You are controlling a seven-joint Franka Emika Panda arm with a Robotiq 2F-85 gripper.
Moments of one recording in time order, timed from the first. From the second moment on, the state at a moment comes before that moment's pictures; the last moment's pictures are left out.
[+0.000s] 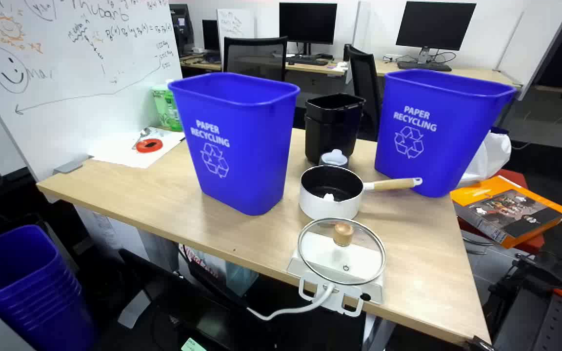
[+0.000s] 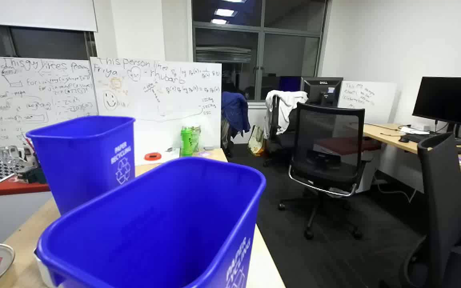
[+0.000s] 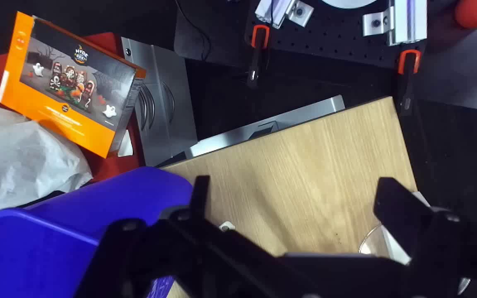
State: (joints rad) arm 0.02 -0.87 0.02 -2.52 -0.19 1.55 -0.14
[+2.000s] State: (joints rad) arm 0.13 -0.91 0.10 -2.79 0.01 1.91 0.12
